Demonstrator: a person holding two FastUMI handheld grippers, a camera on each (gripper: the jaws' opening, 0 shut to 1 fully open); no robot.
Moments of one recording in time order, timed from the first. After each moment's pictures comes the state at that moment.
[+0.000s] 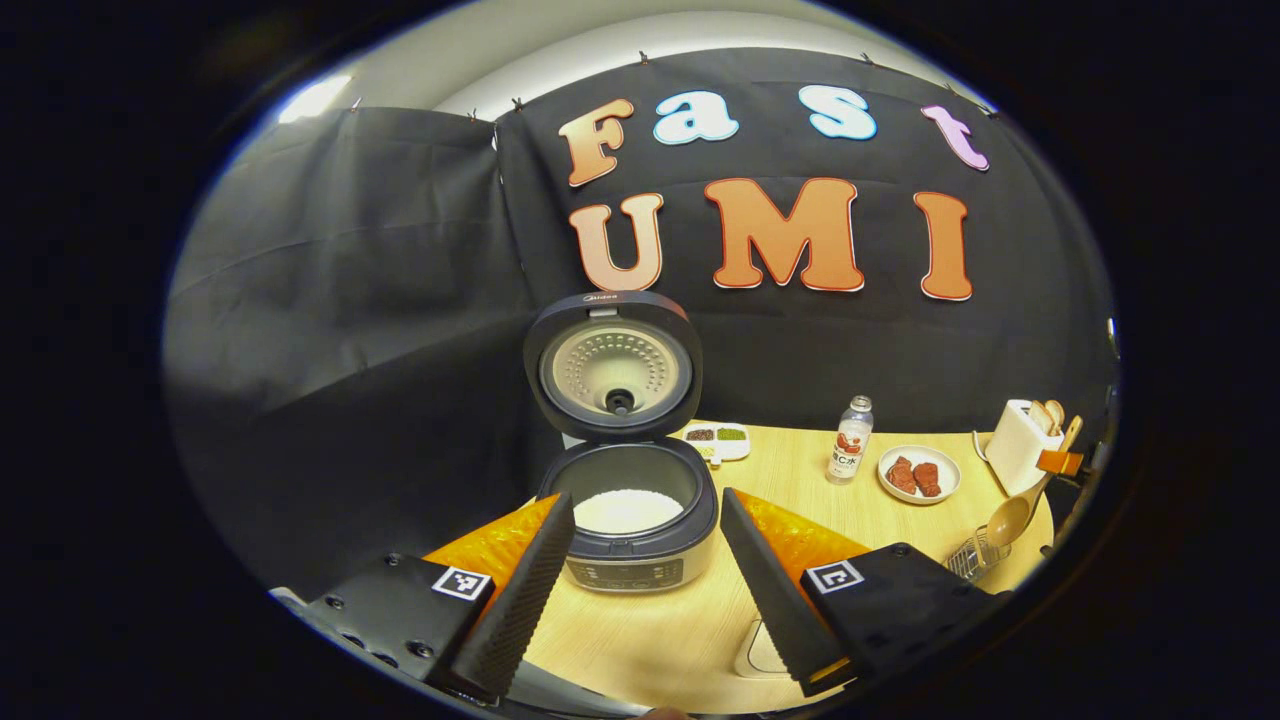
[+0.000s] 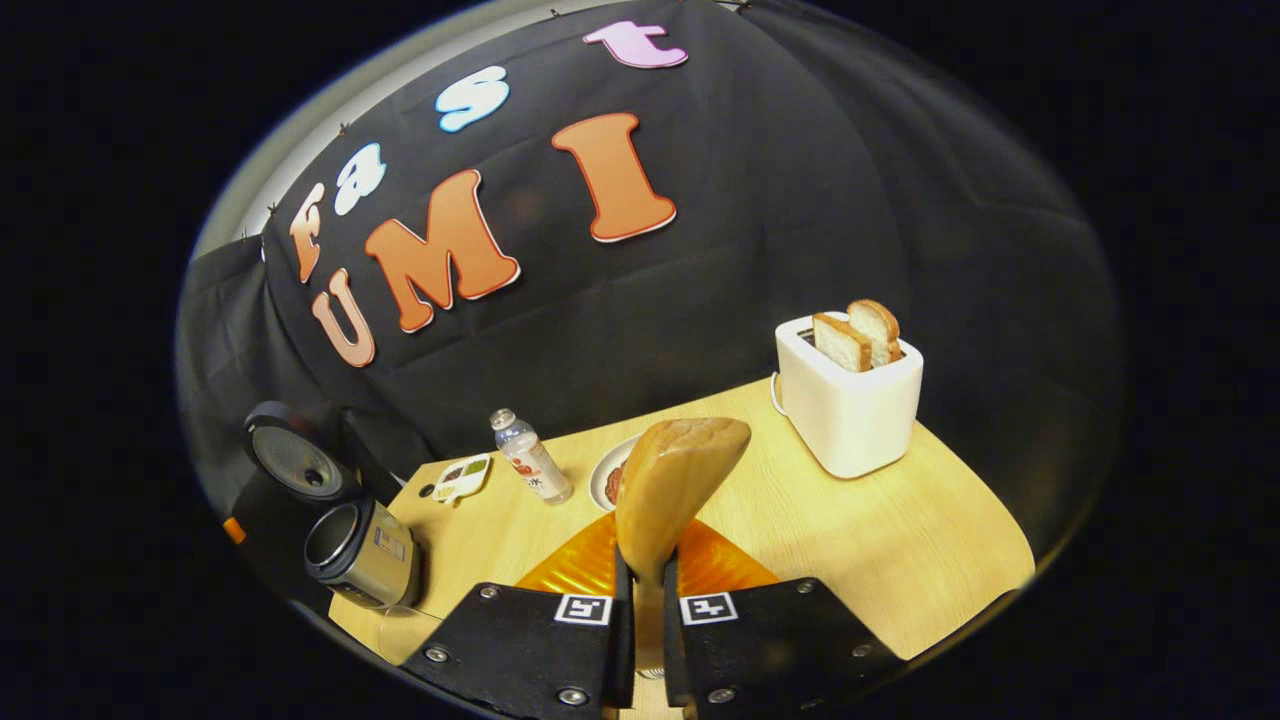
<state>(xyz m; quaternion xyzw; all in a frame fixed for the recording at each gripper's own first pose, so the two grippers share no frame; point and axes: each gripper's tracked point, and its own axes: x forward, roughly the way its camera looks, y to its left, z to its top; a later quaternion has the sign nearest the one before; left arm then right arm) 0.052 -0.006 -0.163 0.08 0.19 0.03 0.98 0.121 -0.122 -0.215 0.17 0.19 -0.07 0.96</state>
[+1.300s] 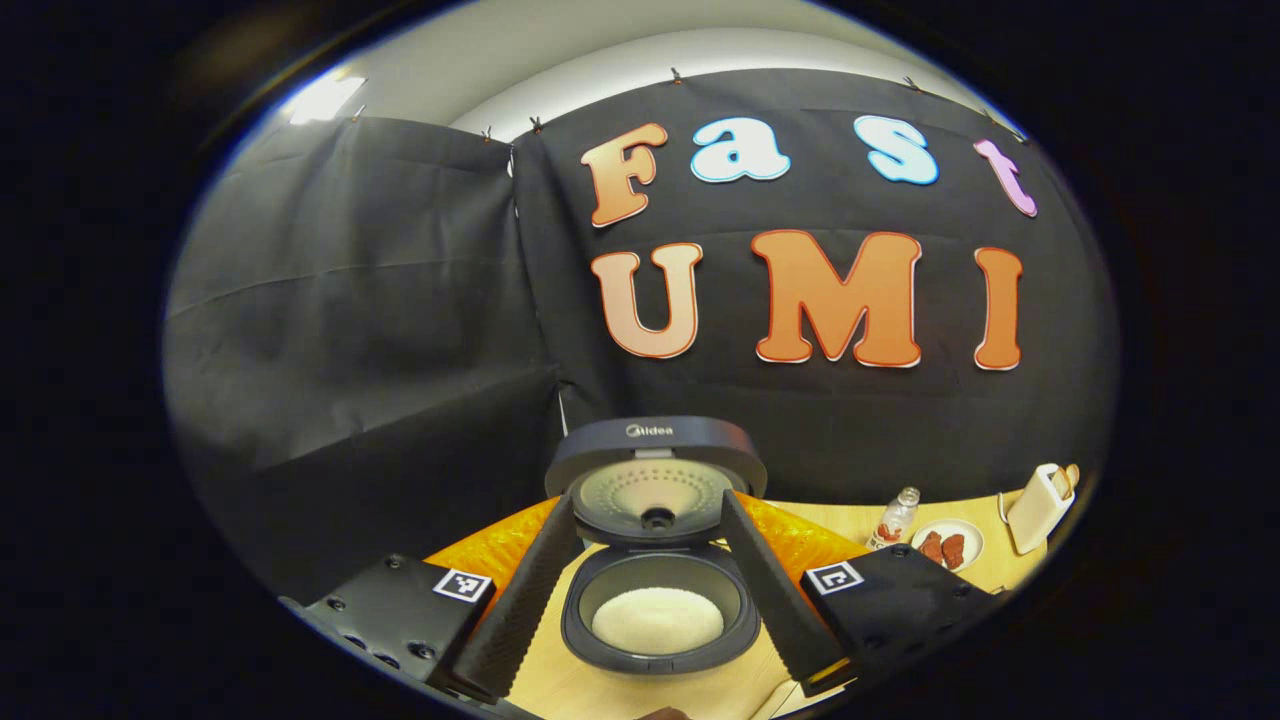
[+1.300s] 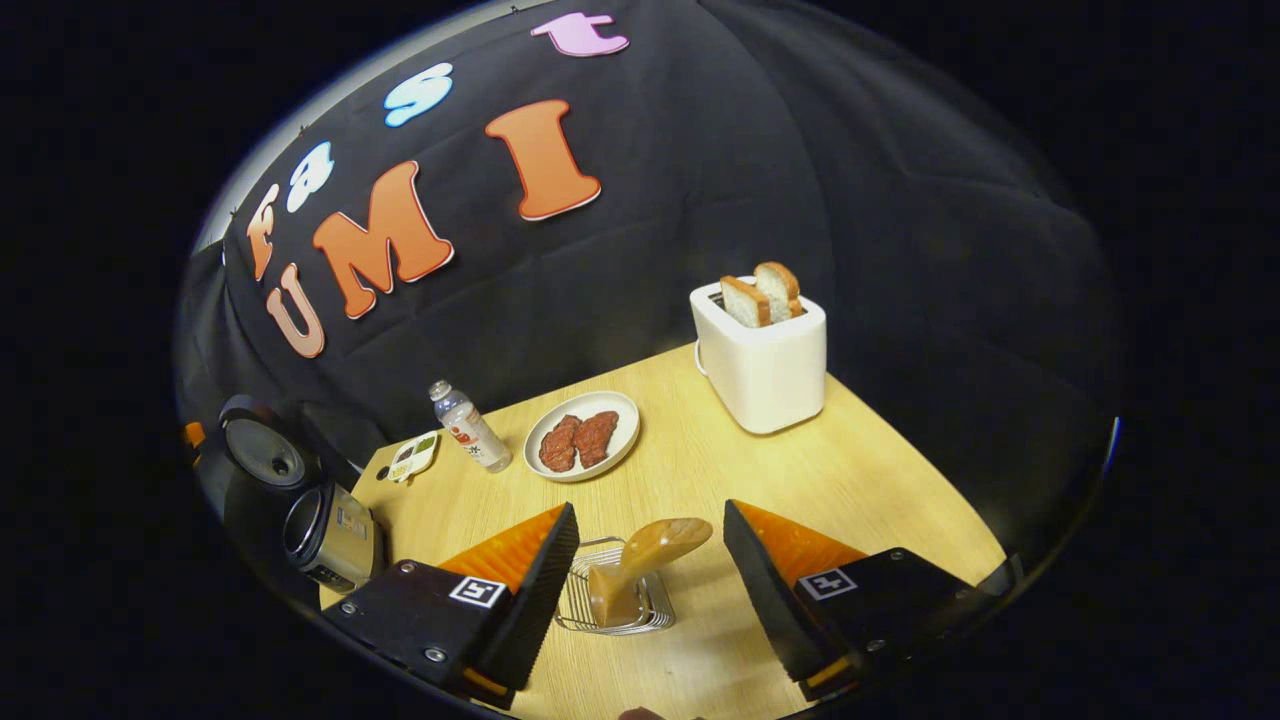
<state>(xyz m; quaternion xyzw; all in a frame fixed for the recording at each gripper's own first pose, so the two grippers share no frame) 0.215 0.034 -0.069 0.05 0.14 0.04 0.99 -0.013 -0.231 -0.187 0.17 0.23 -0.15 0.95</state>
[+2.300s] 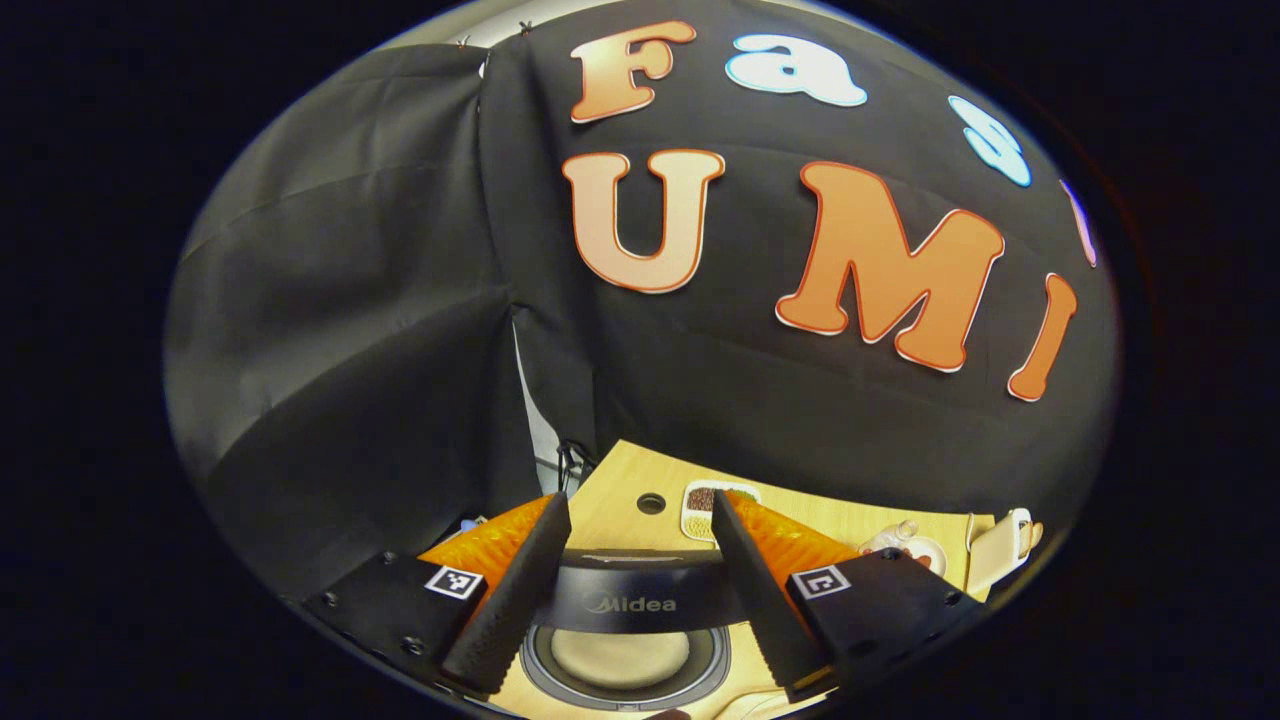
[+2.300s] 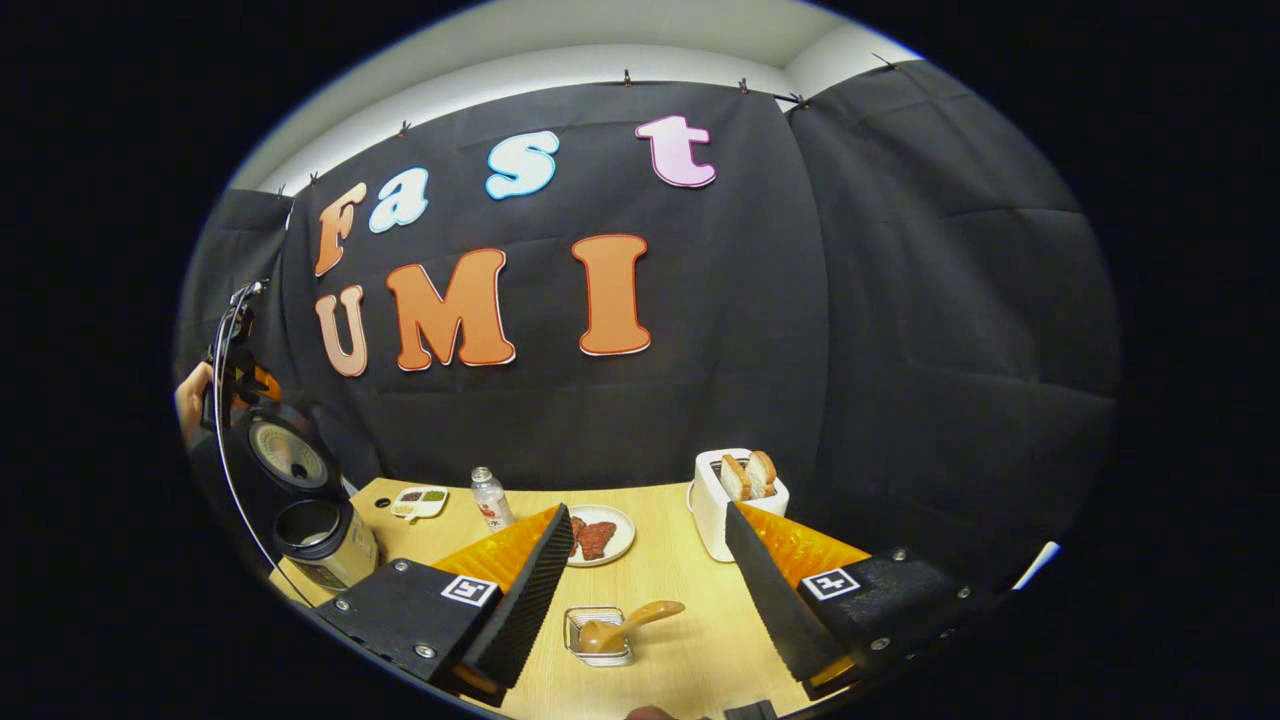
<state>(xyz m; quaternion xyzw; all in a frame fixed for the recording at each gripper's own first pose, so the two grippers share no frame) 0.350 0.030 -0.122 0.04 0.35 0.00 0.94 -0.059 -0.213 -0.018 0.03 0.09 -0.15 0.98</state>
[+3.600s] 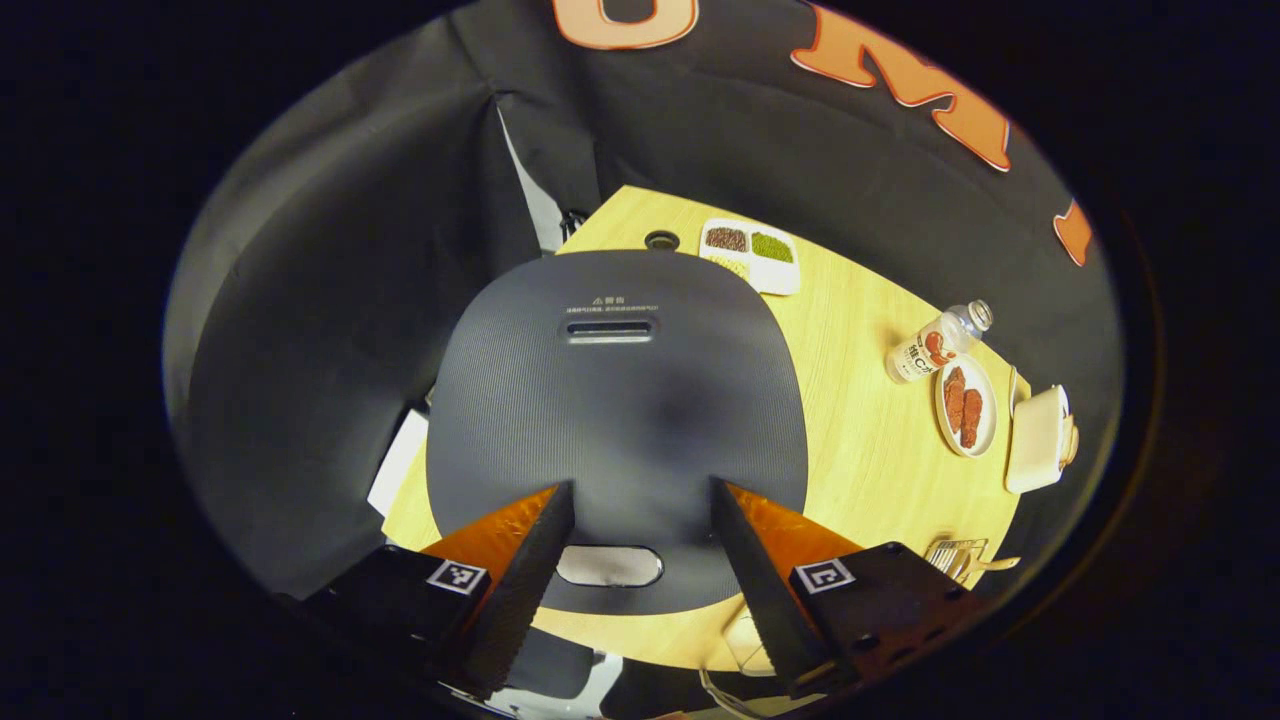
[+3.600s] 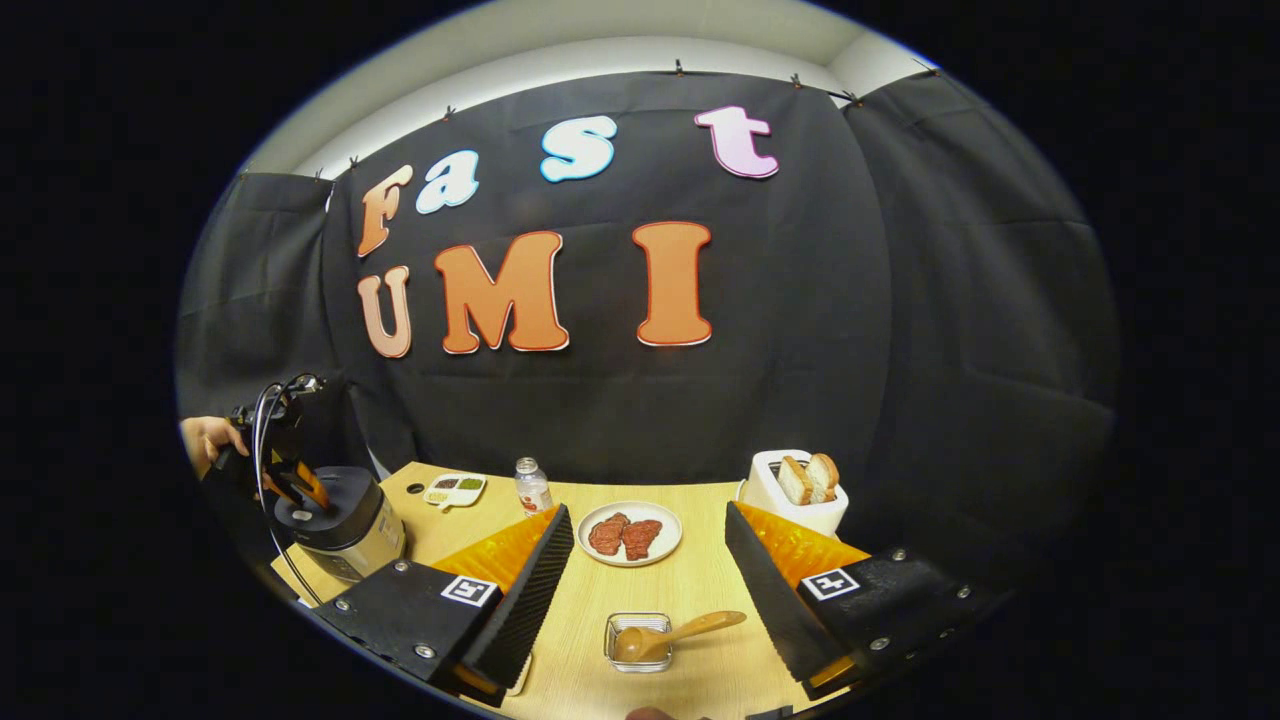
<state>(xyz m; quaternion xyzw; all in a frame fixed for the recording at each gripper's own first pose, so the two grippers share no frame) 0.201 0.019 -0.302 0.03 0.55 0.02 0.83 -0.020 -0.148 -0.021 0.01 0.10 -0.08 0.99</state>
